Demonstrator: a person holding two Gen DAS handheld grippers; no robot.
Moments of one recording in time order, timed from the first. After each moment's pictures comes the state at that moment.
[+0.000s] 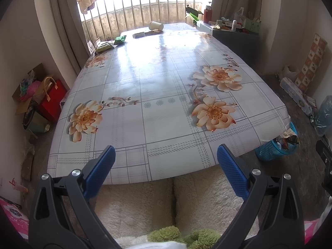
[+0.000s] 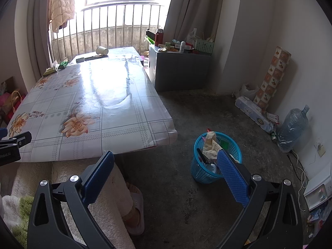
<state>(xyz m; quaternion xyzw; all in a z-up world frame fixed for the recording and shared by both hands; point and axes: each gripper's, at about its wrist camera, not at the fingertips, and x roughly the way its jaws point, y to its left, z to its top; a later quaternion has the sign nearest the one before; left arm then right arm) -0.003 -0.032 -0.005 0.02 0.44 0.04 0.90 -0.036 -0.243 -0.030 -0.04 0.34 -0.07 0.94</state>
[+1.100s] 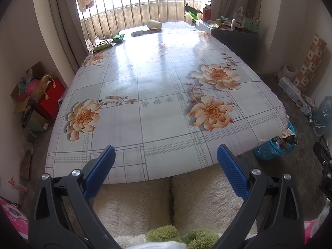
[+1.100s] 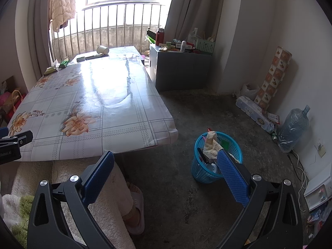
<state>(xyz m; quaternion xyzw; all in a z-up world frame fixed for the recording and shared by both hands) 0.000 -0.032 -0.006 0.02 0.44 0.04 0.89 -0.037 -0.244 -0.030 -0.04 0.34 -0.07 0.94</state>
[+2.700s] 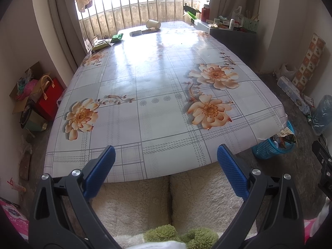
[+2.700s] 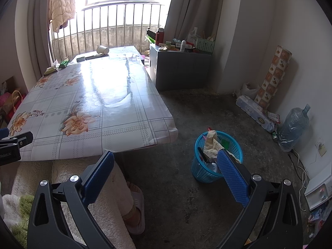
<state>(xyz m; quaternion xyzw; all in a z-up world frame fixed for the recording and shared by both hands) -0.002 -0.033 -0.007 0.02 0.44 0.03 0.90 -0.037 -0.247 -0.030 -0.04 0.34 -0.07 0.94</state>
